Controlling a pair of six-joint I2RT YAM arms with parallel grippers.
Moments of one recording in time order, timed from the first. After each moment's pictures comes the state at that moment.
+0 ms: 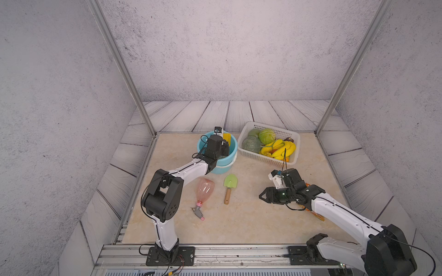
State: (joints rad) left arm -0.51 1.83 1.25 0.17 -0.14 -0.23; right arm 0.48 1.14 0.66 -0.49 -0.45 0.52
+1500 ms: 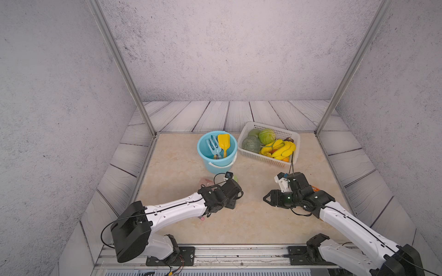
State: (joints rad) left arm -1.01 1.40 0.88 -0.51 -0.31 -0.62; right arm 0.48 0.98 0.63 -0.59 -0.41 0.59
